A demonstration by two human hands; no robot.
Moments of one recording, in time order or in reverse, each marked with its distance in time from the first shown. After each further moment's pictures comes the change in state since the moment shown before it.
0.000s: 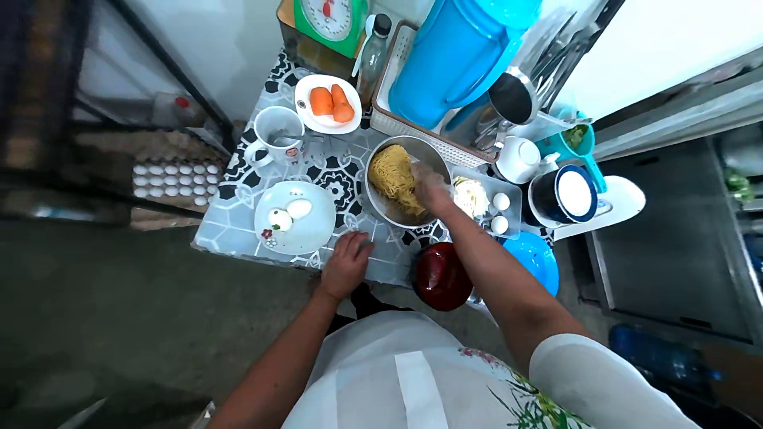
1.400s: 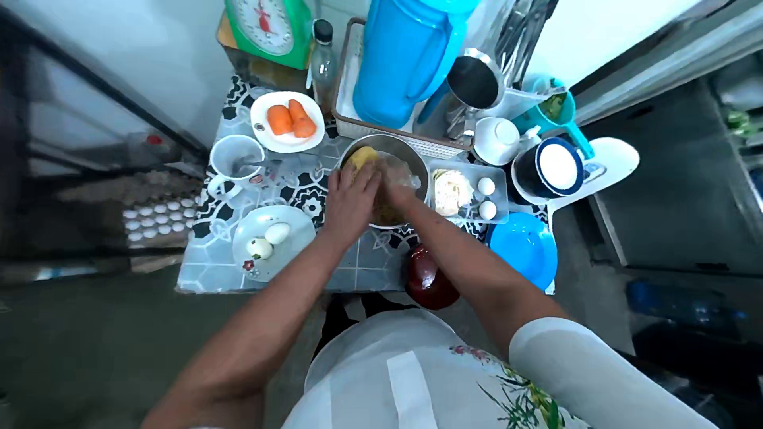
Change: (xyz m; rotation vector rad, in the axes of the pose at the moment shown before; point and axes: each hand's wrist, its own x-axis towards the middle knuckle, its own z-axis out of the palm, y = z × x) left_hand 0.188 0.022 -0.048 0.160 -0.279 0.043; right_hand 0.020 -0.011 0.015 0.094 0.162 -0.043
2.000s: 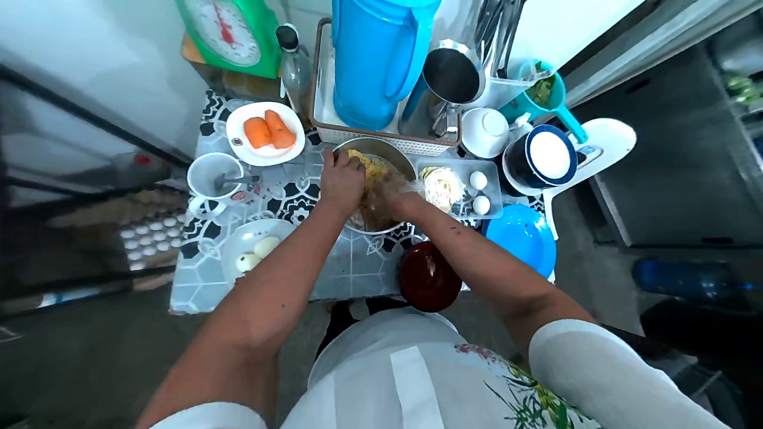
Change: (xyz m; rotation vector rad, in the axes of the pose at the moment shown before) left_hand 0.071 -0.011 0.015 0.317 -0.422 -0.036; right_hand -0.020 0.001 -0.040 -0.204 -0.454 0.046
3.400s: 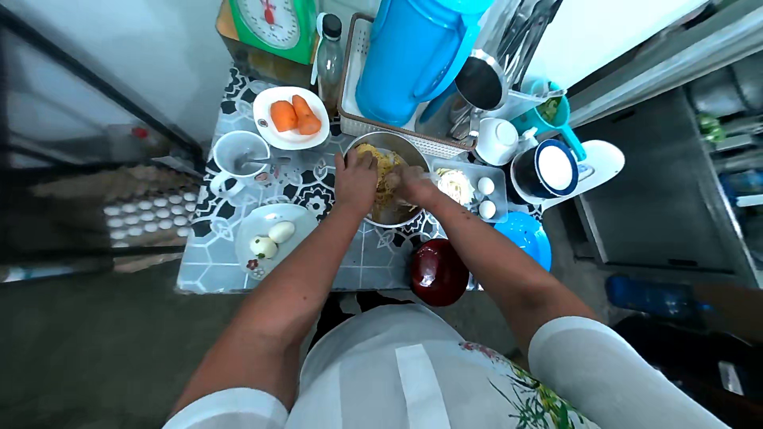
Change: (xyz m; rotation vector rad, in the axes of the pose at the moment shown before) left_hand -0.023 -0.004 0.016 -0.153 0.142 -0.118; right_hand 0.016 0.005 -0.005 0.162 0.100 0.075
